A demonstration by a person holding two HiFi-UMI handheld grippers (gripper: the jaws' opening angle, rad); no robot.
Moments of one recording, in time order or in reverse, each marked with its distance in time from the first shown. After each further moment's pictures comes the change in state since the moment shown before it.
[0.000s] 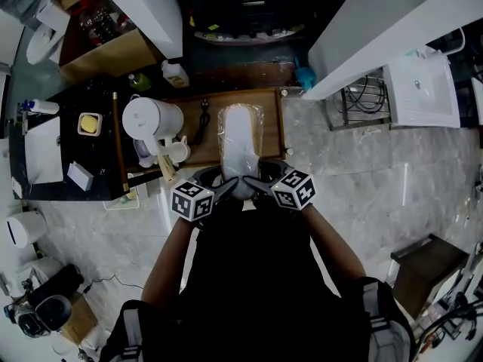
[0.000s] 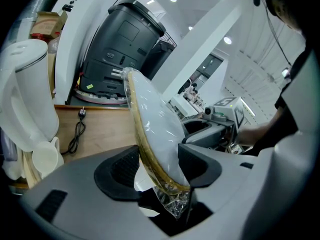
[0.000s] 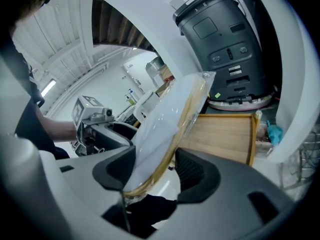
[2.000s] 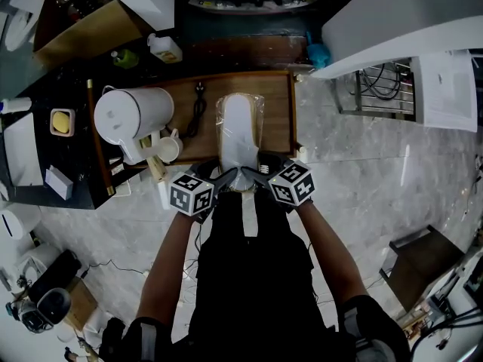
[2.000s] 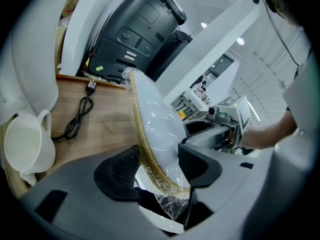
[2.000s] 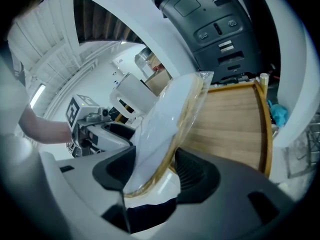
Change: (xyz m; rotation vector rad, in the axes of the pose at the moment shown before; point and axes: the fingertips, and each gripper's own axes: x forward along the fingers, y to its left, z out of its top) left arm 0.066 0.089 -0.046 -0.096 0.069 0.029; right arm 0.079 -0.075 -0.050 0.091 0.071 -0.020
